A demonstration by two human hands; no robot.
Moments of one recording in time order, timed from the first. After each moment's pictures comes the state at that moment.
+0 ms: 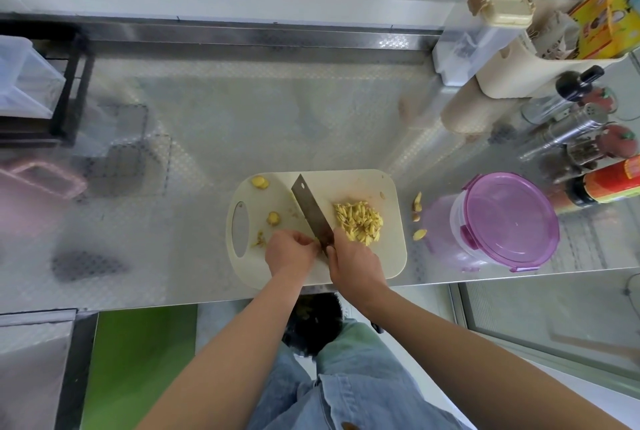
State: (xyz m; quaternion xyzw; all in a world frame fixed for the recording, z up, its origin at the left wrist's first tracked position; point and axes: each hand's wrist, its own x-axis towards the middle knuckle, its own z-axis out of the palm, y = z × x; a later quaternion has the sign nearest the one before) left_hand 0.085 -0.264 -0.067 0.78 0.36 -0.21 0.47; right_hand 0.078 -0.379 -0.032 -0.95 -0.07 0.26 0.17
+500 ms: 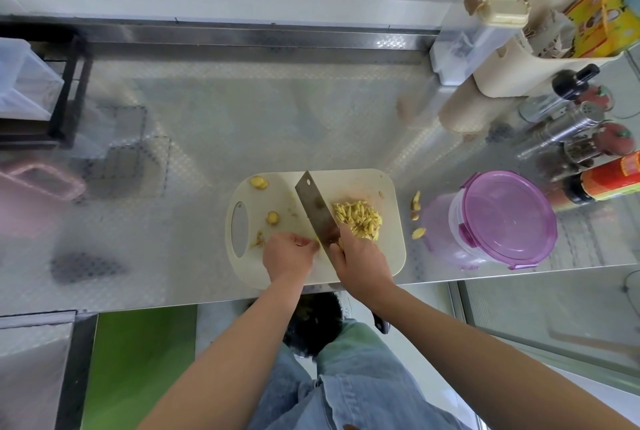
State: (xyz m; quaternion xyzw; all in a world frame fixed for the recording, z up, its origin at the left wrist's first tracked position) left_hand 0.078 -0.266 -0.073 0.79 0.37 -0.17 0.47; right_hand 0.080 -0.389 -0.032 -0.95 -0.07 0.23 0.20
